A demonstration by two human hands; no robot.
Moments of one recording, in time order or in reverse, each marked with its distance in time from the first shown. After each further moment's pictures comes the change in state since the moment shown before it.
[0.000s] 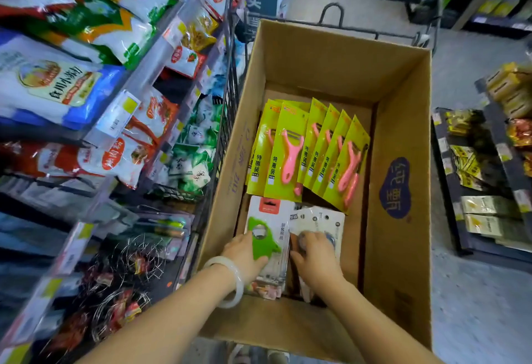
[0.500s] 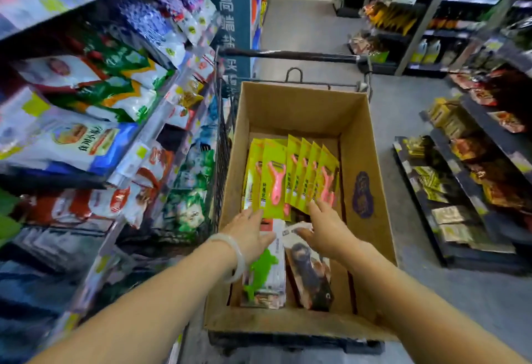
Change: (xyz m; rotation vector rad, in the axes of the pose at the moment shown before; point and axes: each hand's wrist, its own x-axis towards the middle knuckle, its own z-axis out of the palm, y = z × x) left_hand -0.068 0.039 -0.072 0.231 0.168 0.283; right_hand -0.063 -0.043 -0.099 -0.186 0.126 -0.132
